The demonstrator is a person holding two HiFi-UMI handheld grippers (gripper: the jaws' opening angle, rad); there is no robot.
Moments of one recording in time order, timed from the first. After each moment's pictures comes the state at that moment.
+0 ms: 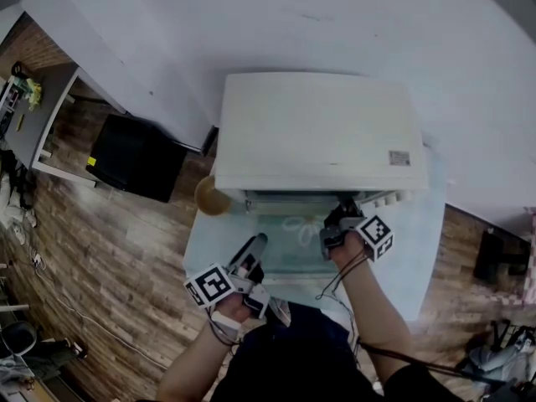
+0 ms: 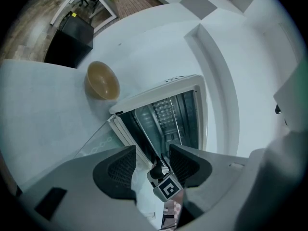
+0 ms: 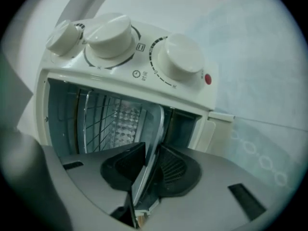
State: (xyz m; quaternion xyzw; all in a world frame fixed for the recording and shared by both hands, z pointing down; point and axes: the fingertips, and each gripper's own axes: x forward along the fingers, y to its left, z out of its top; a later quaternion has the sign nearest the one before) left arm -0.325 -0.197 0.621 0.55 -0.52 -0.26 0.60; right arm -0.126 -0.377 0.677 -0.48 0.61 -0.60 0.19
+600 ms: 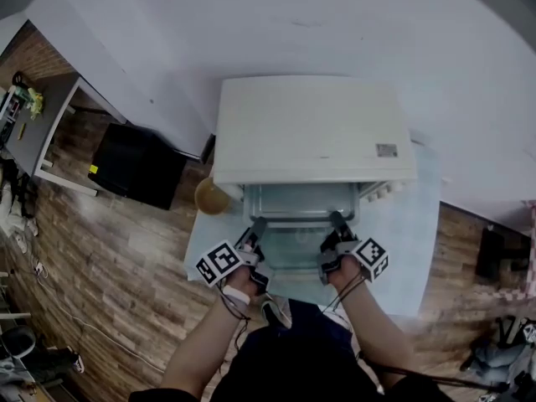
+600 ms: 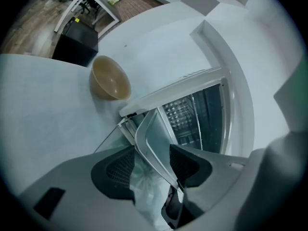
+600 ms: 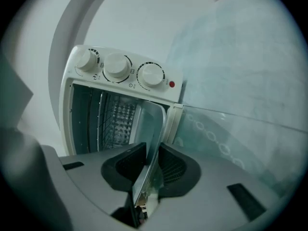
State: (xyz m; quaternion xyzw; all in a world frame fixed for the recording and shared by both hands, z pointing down) left arm -0.337 -0.231 0.662 0.56 -0.56 -0.23 0.56; right arm -0.109 -0.301 0.685 -0.47 0.59 -0.63 0.17
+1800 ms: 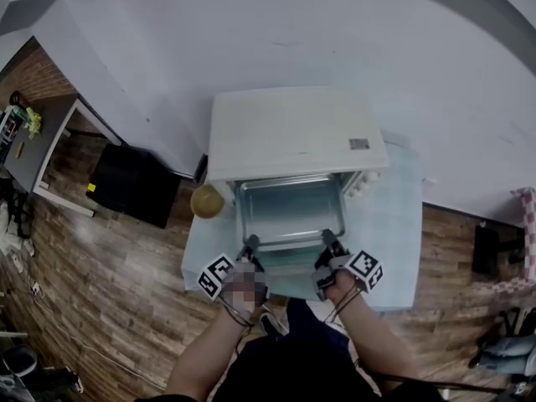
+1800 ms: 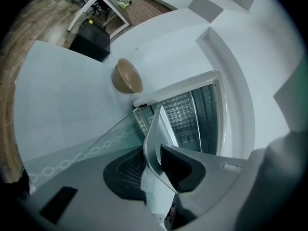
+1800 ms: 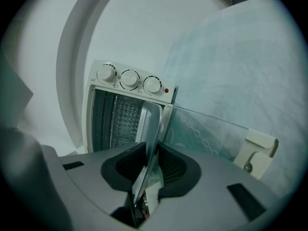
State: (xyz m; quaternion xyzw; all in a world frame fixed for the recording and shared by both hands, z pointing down) left arm -0.315 -0.176 0.664 0.52 -0.57 -0.25 0.58; right arm -0.084 -0.231 0.659 -0.47 0.60 -0.64 0.16
